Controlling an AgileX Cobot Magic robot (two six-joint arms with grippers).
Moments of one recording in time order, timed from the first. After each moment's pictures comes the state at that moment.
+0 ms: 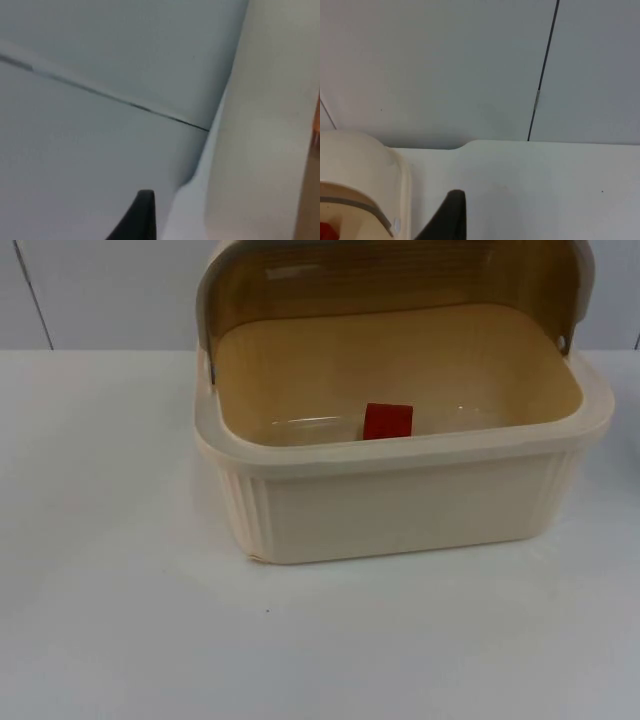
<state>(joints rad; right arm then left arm) -0.02 1.23 -1.22 0.00 0.53 -0.06 -0.62 1.74 -1.70 0.27 0.73 0.61</state>
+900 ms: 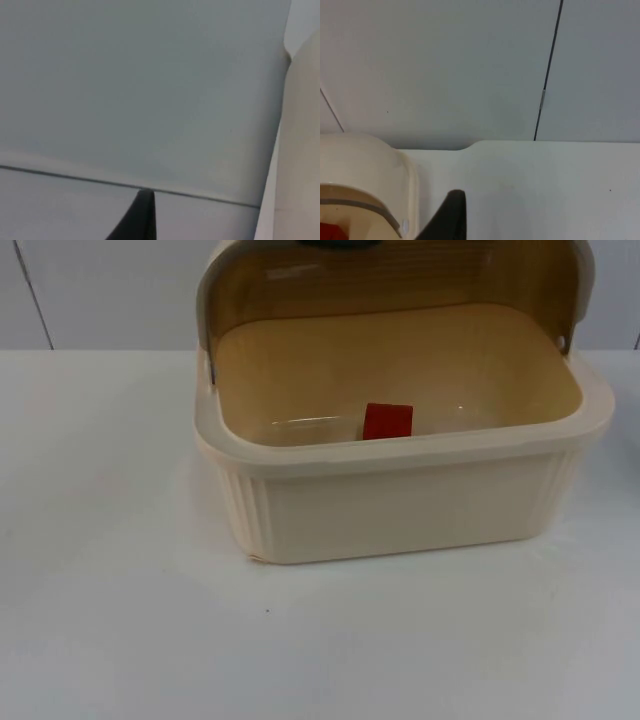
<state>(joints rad) -0.02 1.23 -1.22 0.03 0.53 -0.06 -0.56 1.90 -1.76 0.02 0.44 0.97</state>
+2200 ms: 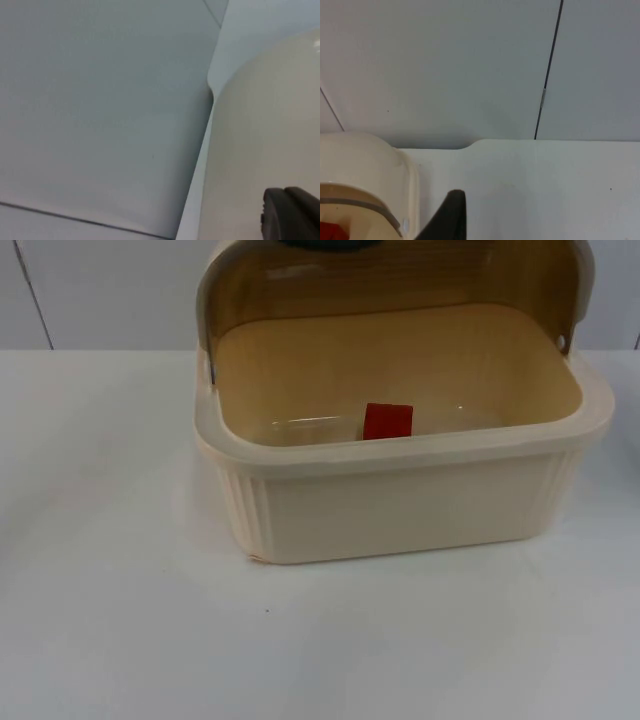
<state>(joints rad) -0.02 1.23 -1.22 0.03 0.54 -0.05 -0.48 1.99 -1.86 -0.47 0.61 1.24</state>
